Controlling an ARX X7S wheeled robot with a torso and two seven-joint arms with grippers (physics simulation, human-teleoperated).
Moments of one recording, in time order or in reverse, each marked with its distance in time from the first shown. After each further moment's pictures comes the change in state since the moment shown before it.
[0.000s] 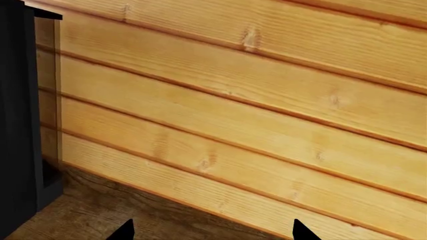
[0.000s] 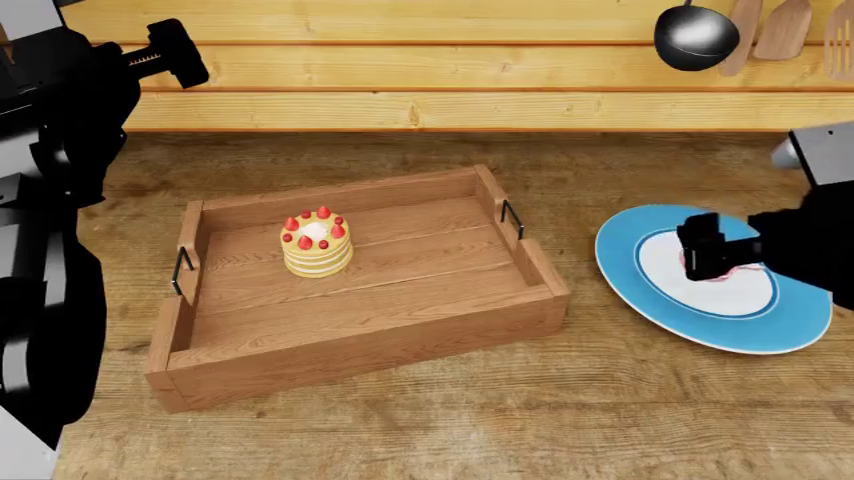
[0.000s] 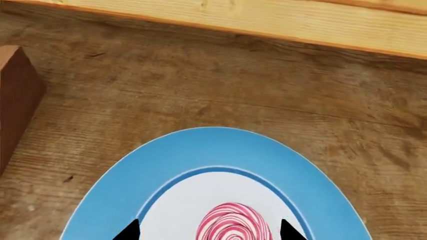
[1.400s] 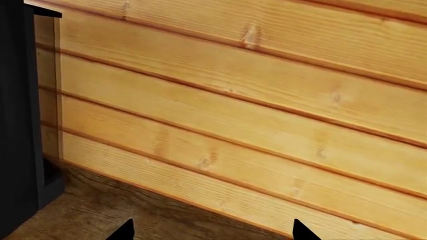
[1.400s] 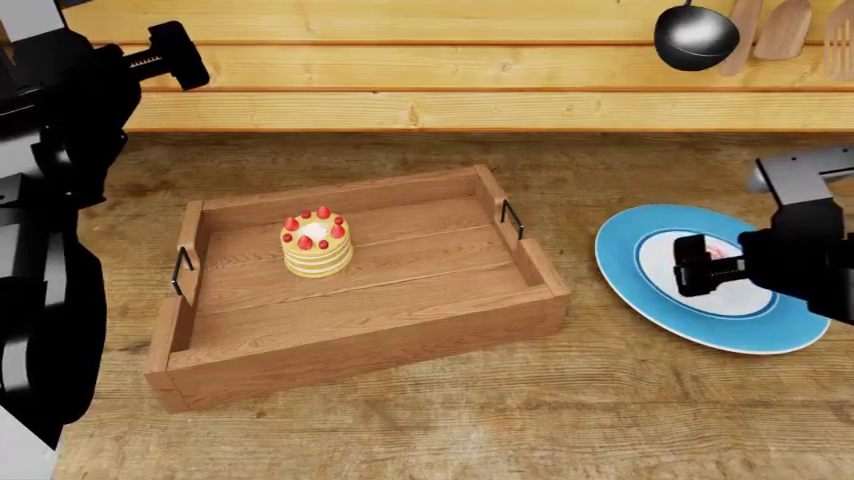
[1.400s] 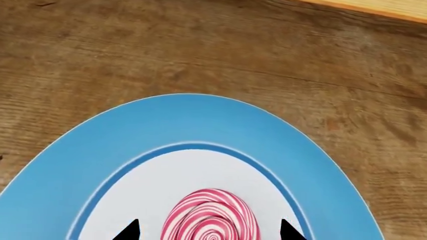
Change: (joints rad) left arm -0.001 0.001 0.001 -0.008 0.006 0.001 0.000; right arm -0.072 -0.131 -0.040 0.229 -0.058 0.001 -0.063
